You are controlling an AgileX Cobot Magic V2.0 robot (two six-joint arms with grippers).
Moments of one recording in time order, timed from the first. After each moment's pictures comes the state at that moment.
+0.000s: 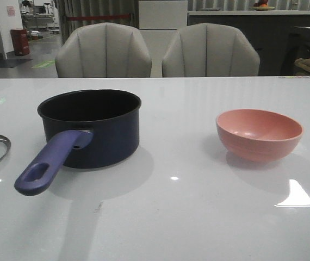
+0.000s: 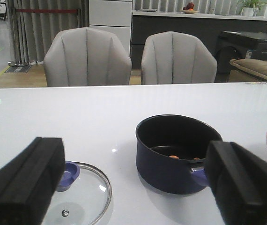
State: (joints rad) left arm -0.20 0.01 -0.28 -0.08 0.38 -0.01; right arm 0.20 0.16 -0.18 0.12 0.25 -0.10
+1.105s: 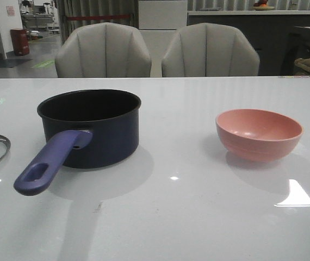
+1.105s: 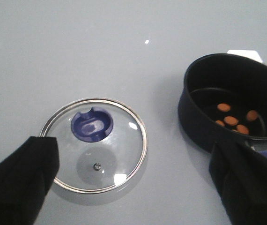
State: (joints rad) left arm -0.05 0.80 -0.66 -0.05 0.48 -0.06; right arm 0.20 0.16 -0.18 0.12 0.25 -0.10
